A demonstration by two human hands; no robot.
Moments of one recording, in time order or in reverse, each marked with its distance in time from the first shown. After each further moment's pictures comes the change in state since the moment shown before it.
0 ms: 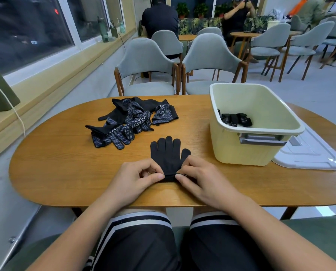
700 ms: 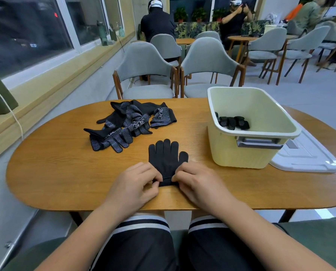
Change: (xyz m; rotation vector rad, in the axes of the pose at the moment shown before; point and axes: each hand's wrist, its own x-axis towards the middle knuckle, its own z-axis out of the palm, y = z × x) left_hand -0.008 0.006 0.008 0.410 0.070 0.303; right_hand -0.001 0.001 0.007 -0.204 0.049 -0.151
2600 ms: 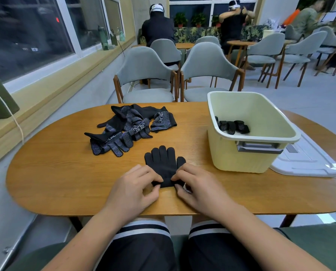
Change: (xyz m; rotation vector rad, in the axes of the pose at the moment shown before) left_hand -0.001 -0.002 0.001 0.012 0.038 -0.047; right_hand 0.005 -0.004 0.000 0.084 -0.063 0.160
